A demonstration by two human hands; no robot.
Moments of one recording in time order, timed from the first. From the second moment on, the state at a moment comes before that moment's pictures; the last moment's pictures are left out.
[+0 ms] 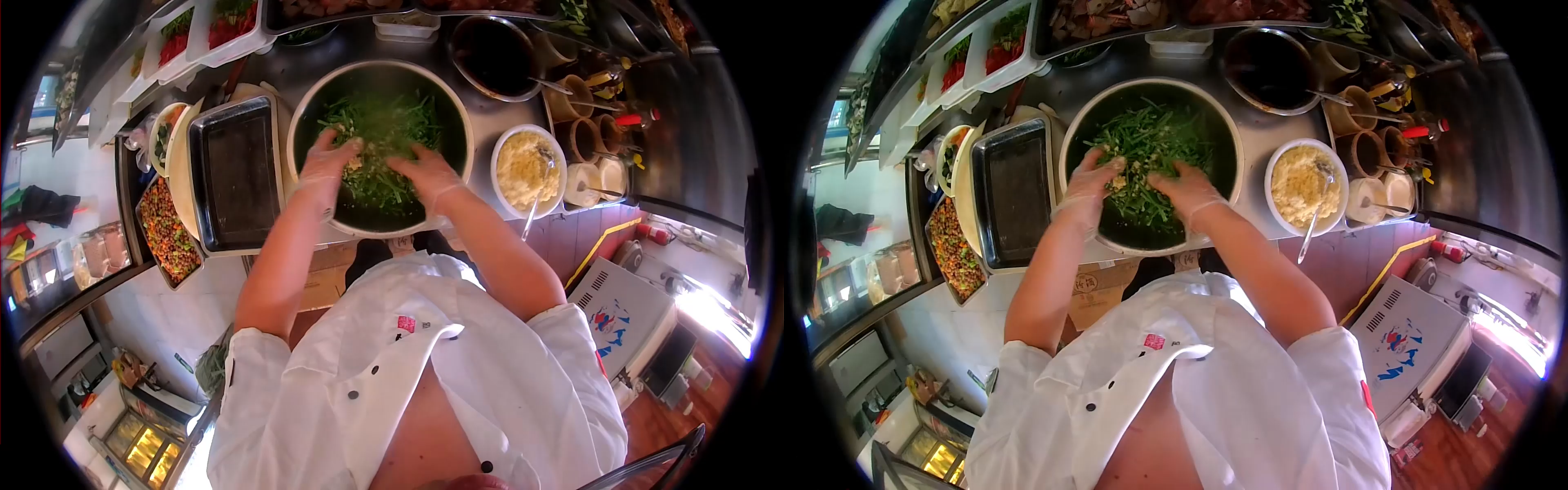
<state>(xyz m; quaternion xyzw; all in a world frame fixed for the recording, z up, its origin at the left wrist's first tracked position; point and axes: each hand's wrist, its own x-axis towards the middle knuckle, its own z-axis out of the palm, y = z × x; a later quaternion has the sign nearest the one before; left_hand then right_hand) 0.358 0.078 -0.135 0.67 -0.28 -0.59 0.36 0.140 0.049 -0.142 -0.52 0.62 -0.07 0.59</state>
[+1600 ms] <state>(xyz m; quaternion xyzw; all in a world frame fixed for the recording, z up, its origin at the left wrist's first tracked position) 0.364 0.067 -0.173 0.74 -0.30 -0.52 0.31 0.121 0.012 -0.176 -0.66 0.58 0.06 0.47</state>
